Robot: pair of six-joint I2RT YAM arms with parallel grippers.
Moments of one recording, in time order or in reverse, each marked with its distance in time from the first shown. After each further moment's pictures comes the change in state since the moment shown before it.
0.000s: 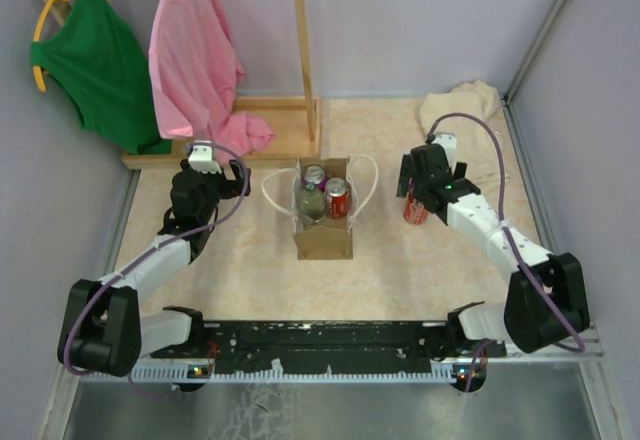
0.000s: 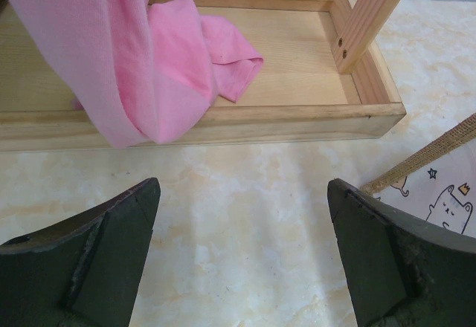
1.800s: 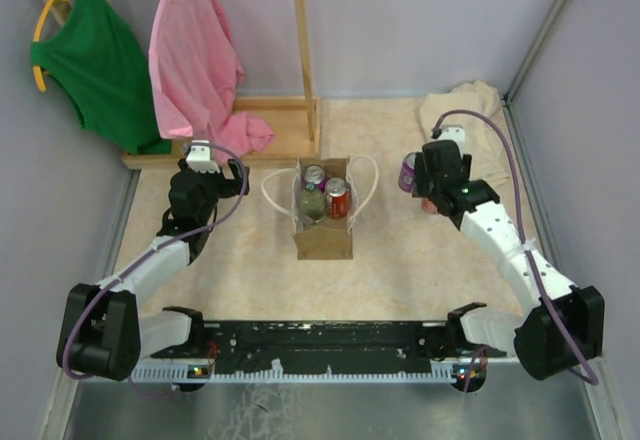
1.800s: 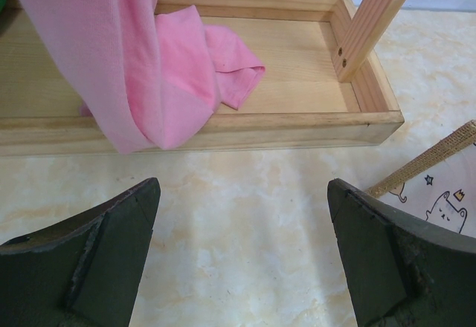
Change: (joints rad) left arm 0.000 -0.020 0.000 0.000 -0.011 0.000; right arm 0.000 -0.169 0.115 -0.168 0.034 -0.143
